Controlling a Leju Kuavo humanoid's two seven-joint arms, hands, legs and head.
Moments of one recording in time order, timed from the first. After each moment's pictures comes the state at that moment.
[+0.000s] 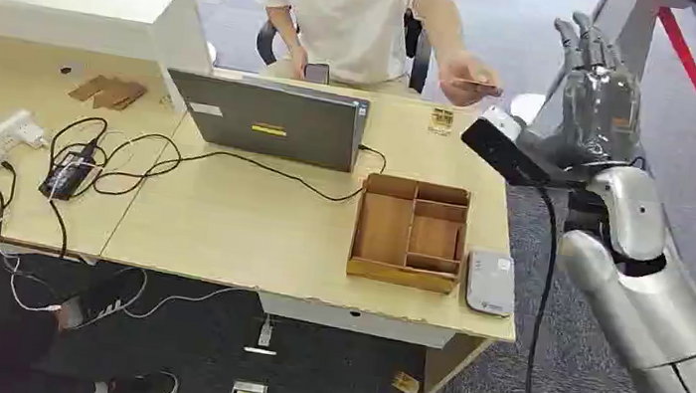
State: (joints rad) left arm -0.24 0.15 -1.13 -0.27 0.15 -0.39 0.17; right arm -0.95 -0.37 0.73 -1.17 0.86 -0.23 0.30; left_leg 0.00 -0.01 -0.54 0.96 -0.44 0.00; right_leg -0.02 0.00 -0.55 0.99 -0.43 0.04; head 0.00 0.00
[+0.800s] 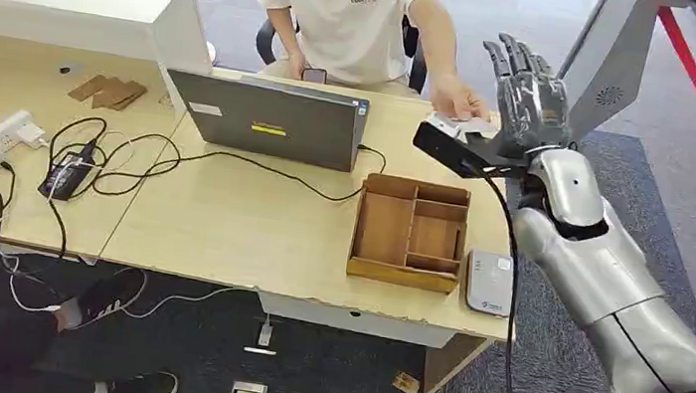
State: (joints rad) left arm -0.22 0.15 -1.13 -0.27 0.15 -0.39 0.17; right arm -1.09 -0.23 0.91 -0.82 0.81 -0.25 0.25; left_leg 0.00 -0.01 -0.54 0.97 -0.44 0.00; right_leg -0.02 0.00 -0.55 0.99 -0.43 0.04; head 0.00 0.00
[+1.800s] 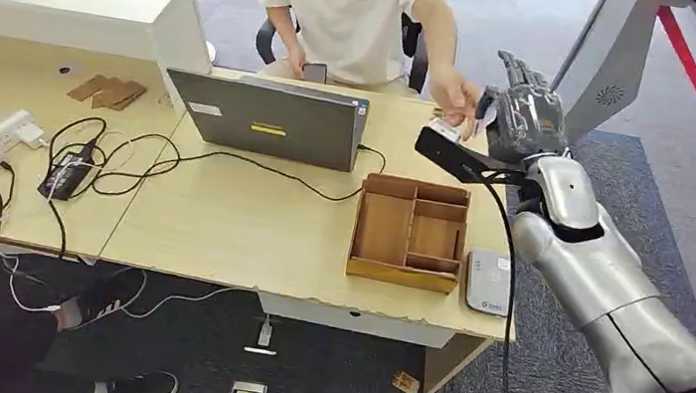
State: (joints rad) left arm -0.22 0.15 -1.13 -0.27 0.14 -0.39 0.17; right arm -1.09 -0.23 0.96 -0.77 0.74 -0.25 0.25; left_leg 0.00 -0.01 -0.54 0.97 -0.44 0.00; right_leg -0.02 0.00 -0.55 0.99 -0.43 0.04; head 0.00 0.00
